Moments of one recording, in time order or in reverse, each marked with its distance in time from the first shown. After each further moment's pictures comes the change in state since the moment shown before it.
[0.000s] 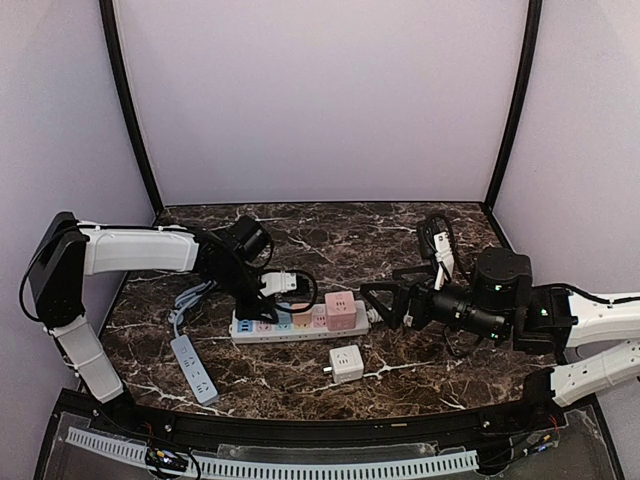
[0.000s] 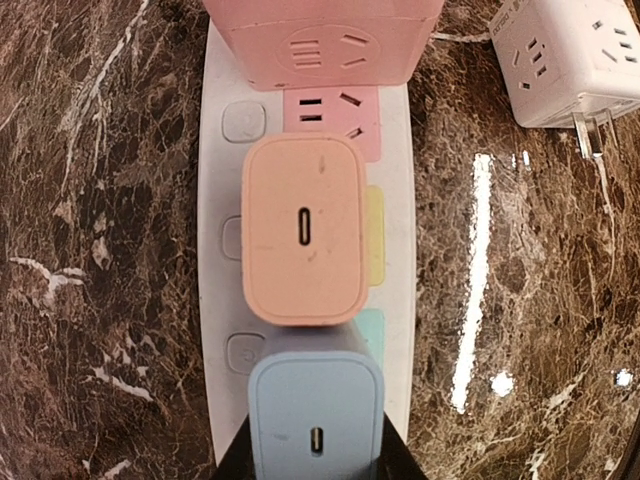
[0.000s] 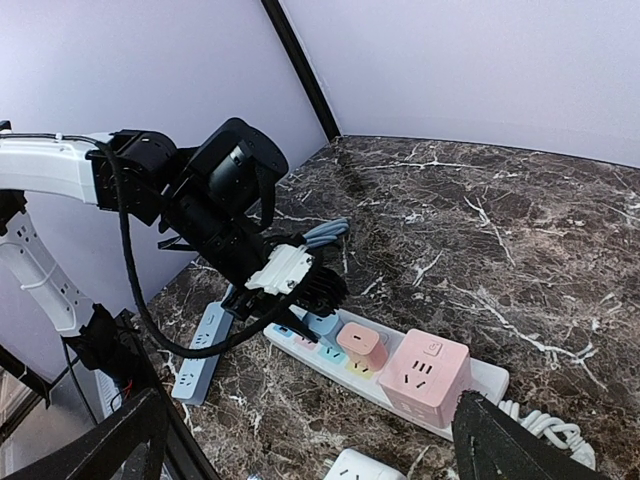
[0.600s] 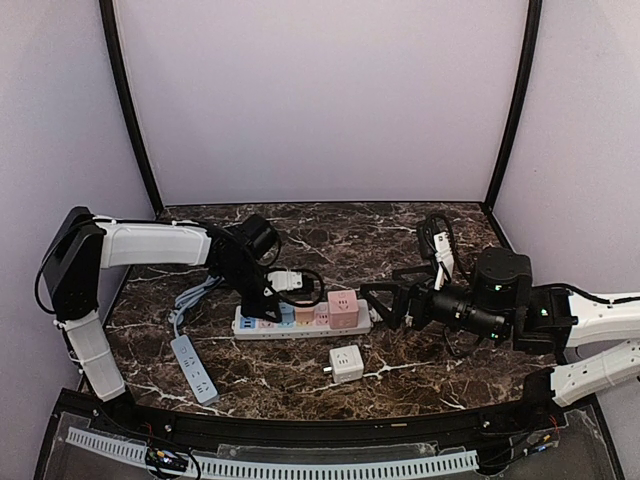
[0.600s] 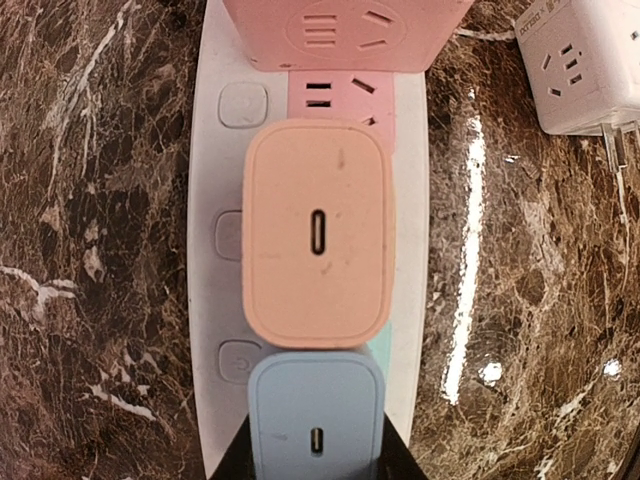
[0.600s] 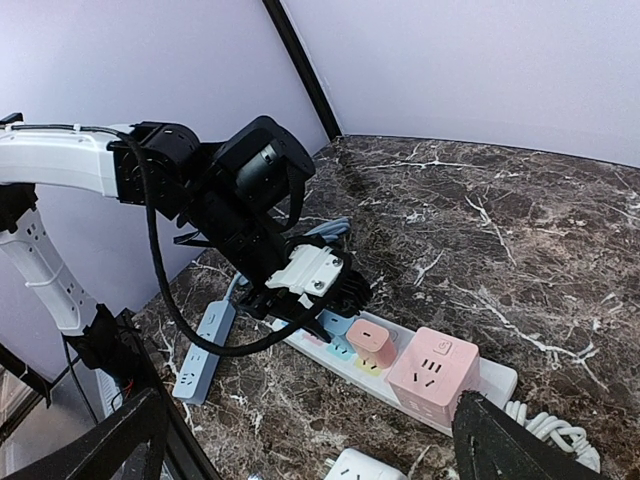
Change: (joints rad) left arm -0.004 0.092 0.092 -0.057 -0.004 -0.009; right arm 0.000 0.000 0.000 0.000 -0.003 0.000
